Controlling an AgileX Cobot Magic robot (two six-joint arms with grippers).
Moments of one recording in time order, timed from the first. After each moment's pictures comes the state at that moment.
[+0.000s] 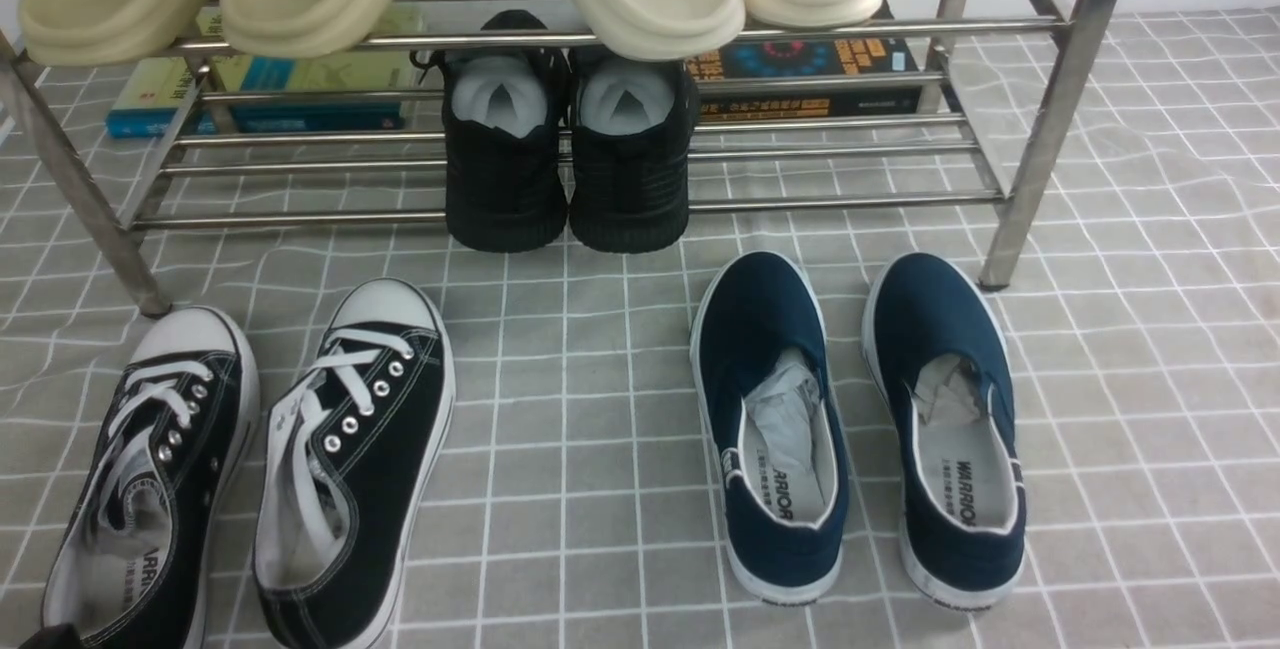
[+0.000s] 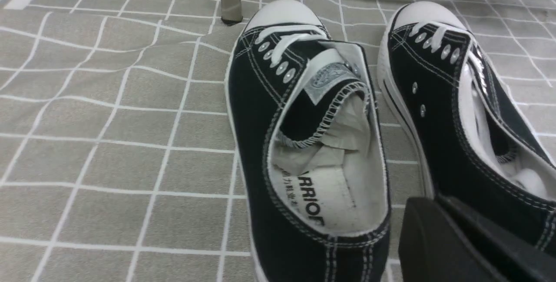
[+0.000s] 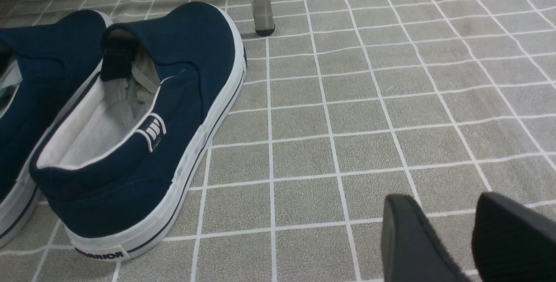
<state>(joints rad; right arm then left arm) 0.02 -0.01 0.01 0.01 0.39 0.13 -0.02 -0.01 0.03 0.11 0.37 -0.17</state>
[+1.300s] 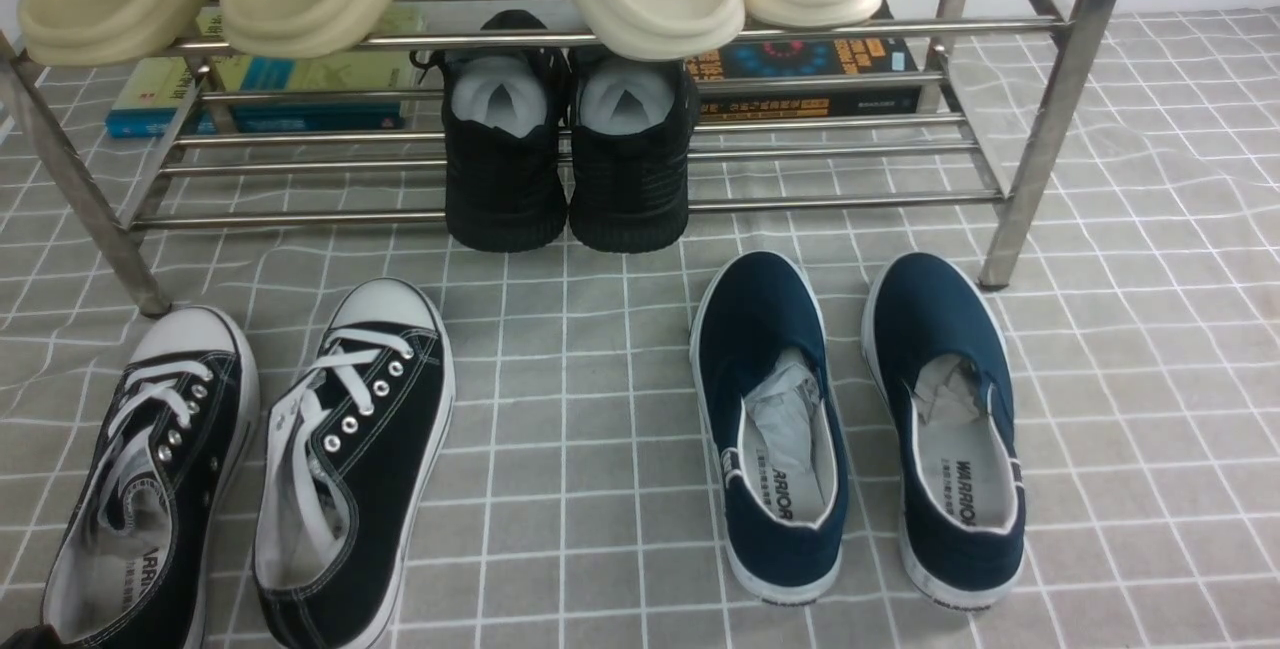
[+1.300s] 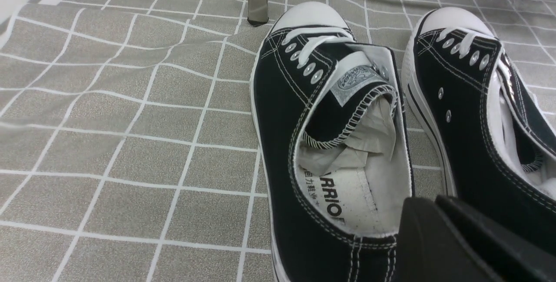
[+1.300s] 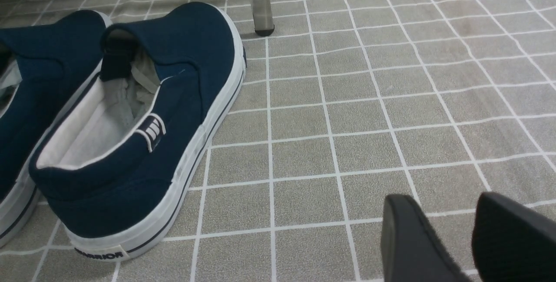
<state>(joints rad) 0.02 -0.01 0.01 0.01 0.39 0.13 0.01 -0.01 0.03 0.11 0.37 -0.17</state>
